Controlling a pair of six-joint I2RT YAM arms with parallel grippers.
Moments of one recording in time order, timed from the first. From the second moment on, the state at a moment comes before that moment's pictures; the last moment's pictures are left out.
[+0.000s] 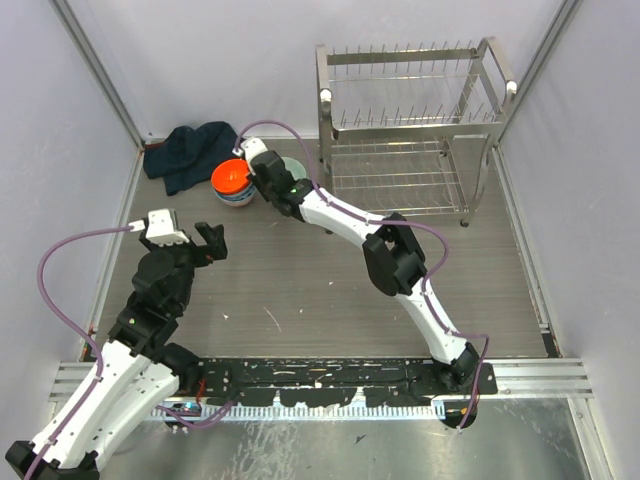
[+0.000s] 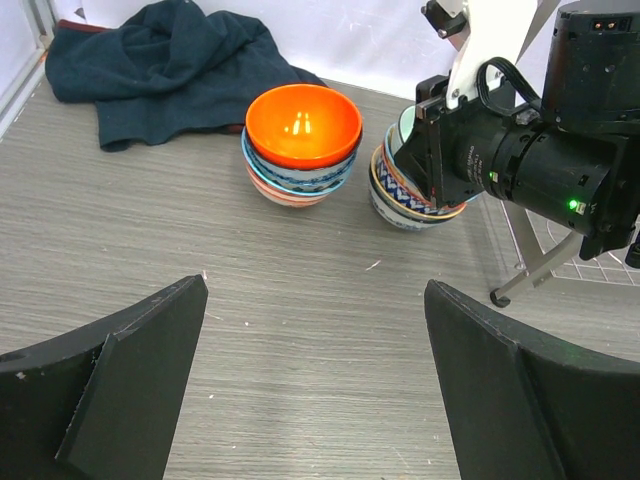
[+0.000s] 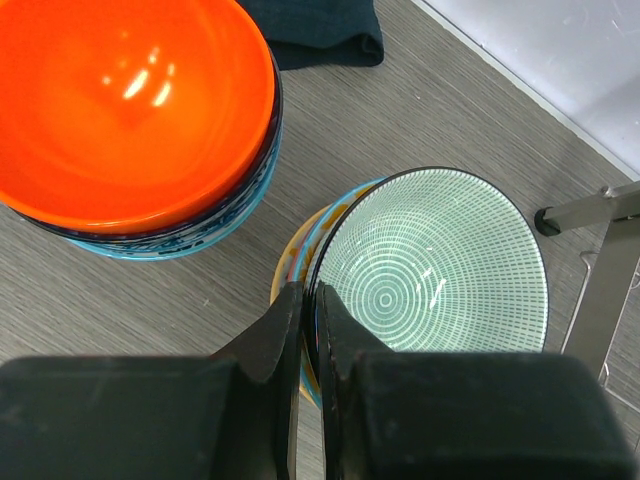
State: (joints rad) left arm -0.50 0.51 0.56 -0.14 -0.48 -0.29; right arm 0.83 2.38 2.11 -0.21 0.34 -0.10
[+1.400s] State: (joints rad) left arm -0.50 0.53 0.64 -0.19 -0.48 -0.34; right arm 0.91 1.59 1.36 0.05 0.33 0.05
